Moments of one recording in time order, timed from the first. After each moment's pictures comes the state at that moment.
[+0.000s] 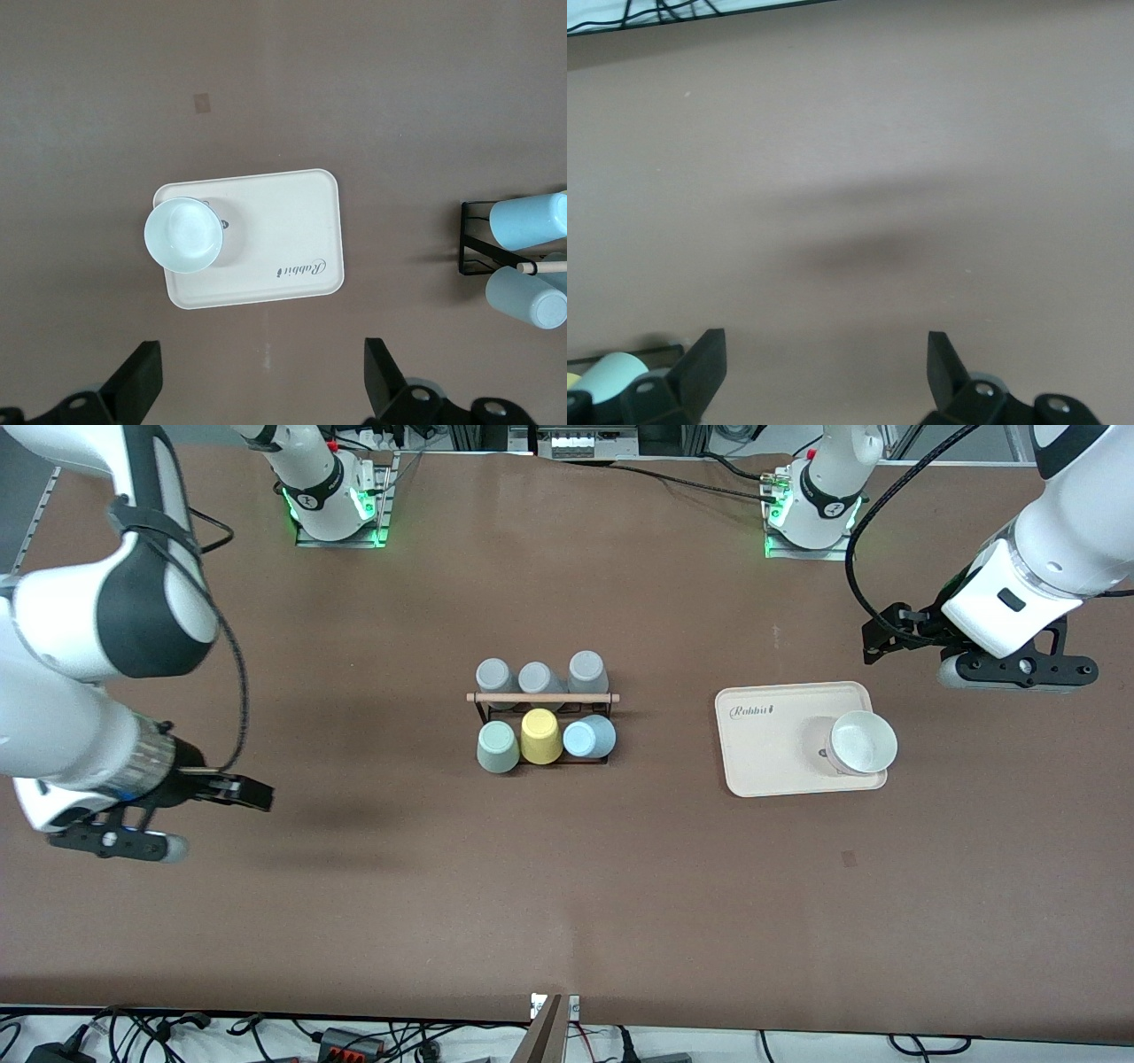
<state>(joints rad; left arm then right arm) 0.02 0.11 -0.22 -1.48 -0.03 1.53 -0.19 0.12 0.56 0.00 -1.08 0.01 1.65 0.26</state>
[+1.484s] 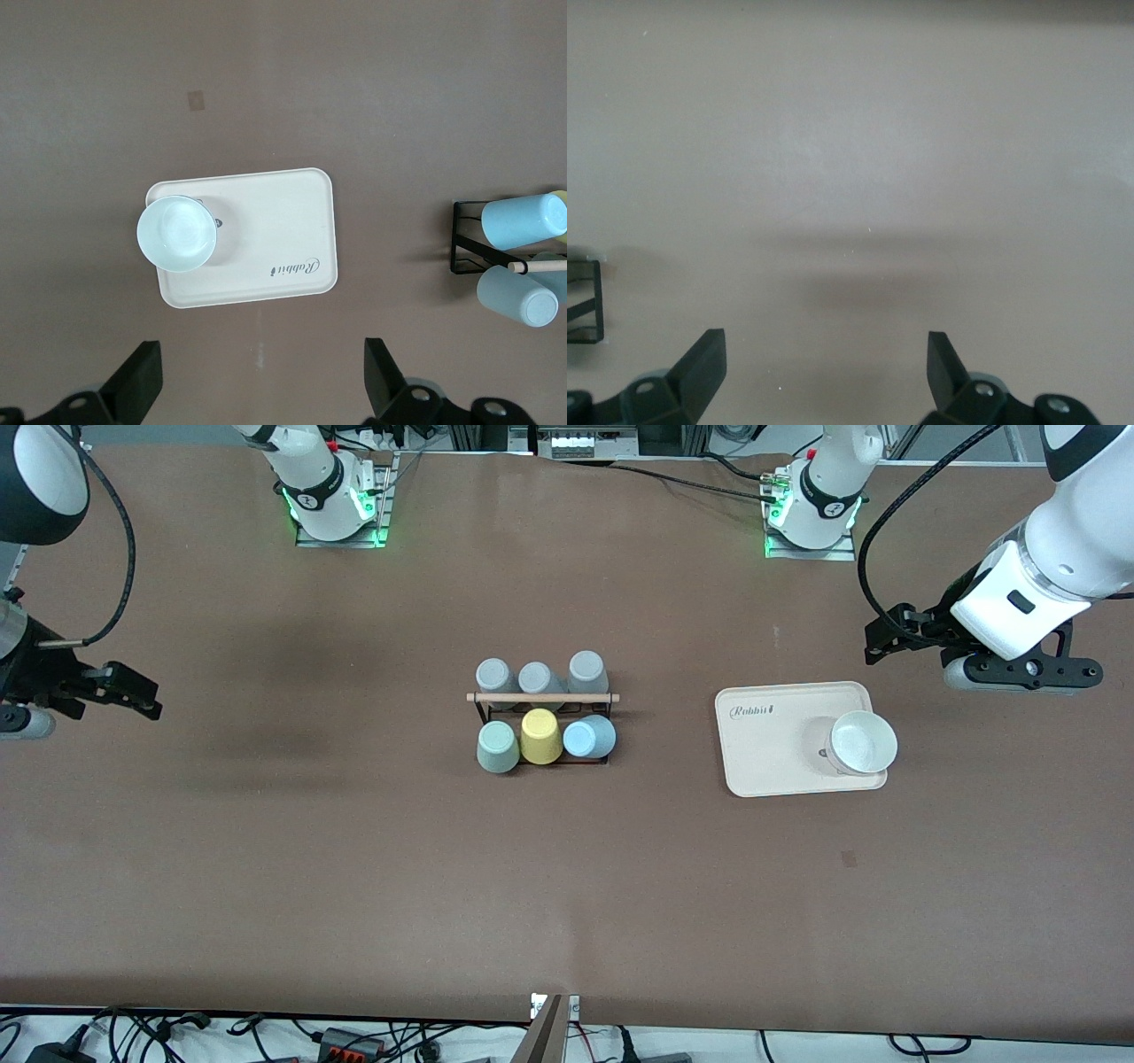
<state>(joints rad) 0.02 0.11 -0.21 -1.48 -0.05 1.53 -0.19 0.02 0.09 -0.03 -1.64 -0.02 1.80 -0.02</state>
